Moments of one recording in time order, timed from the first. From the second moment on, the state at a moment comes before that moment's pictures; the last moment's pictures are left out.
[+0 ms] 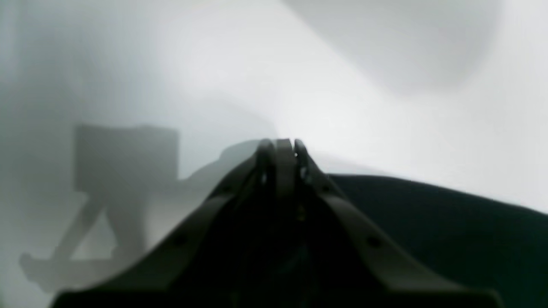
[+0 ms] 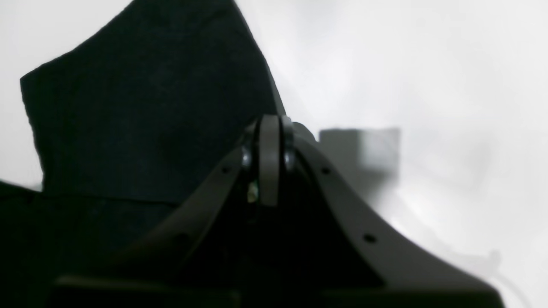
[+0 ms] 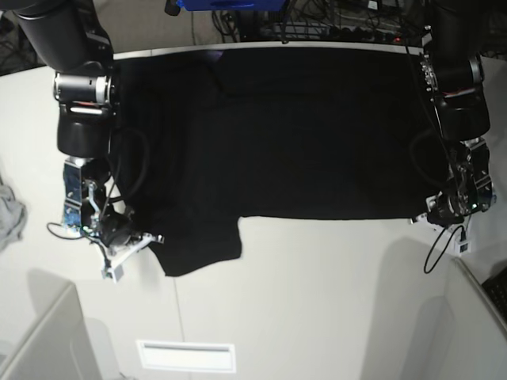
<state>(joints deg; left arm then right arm) -23.5 -26.0 -12.0 49.0 -23.1 -10.5 46.8 29.1 10.3 5.1 48.8 19.4 12.8 -45.9</state>
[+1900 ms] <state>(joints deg) 22.3 -16.2 -36.0 111.0 -23.8 -14.4 63.7 -16.1 10.2 19.3 111.1 20.1 13.2 -53.1</state>
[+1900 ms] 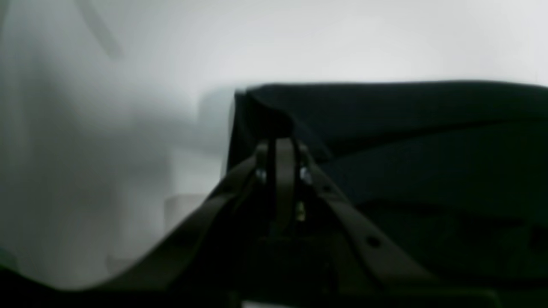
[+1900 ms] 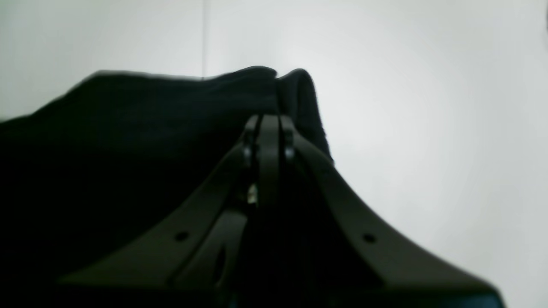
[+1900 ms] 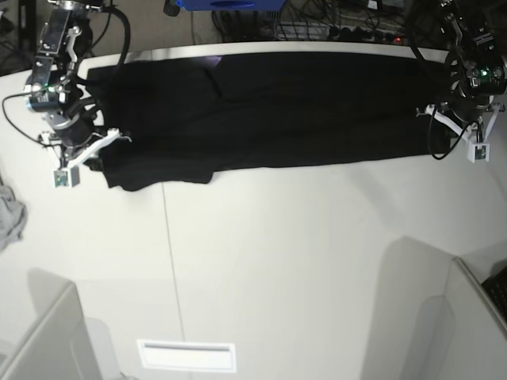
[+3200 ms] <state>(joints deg) 30.4 -20.3 -43.4 110.7 -38.4 -14.3 63.5 -37.1 10.3 24.2 114.6 42.9 12.8 -52.4</state>
